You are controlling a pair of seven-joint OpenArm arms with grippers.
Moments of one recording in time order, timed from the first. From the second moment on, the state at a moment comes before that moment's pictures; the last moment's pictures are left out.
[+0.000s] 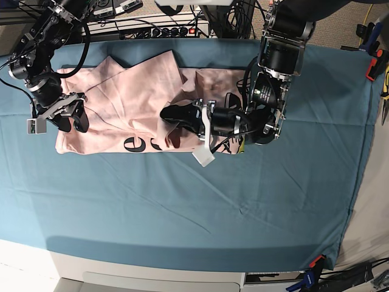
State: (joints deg) left arm -14.0 2.3 10.1 67.1 -70.1 -43.3 74.4; right arm -7.5 10.3 44.3 104.0 41.8 39.8 -62.7
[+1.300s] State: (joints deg) left arm -20.5 -2.4 10.1 67.3 -60.2 -39.2 77.6; right arm -7.5 10.2 44.3 103.9 41.9 39.8 -61.7
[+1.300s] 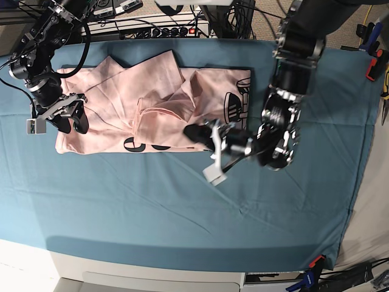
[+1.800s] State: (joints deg) left arm -13.0 -4.2 10.0 71.2 -60.2 -39.2 77.4; right arm -7.5 10.2 44.3 103.9 41.8 39.8 -61.7
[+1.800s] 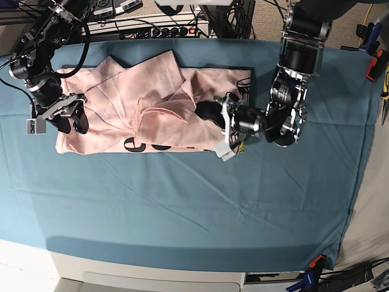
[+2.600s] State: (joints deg) left arm -9.4 5.6 10.9 71.3 -60.9 -40.3 77.9; right arm -7.5 10.2 44.3 104.0 41.8 39.8 -61.7
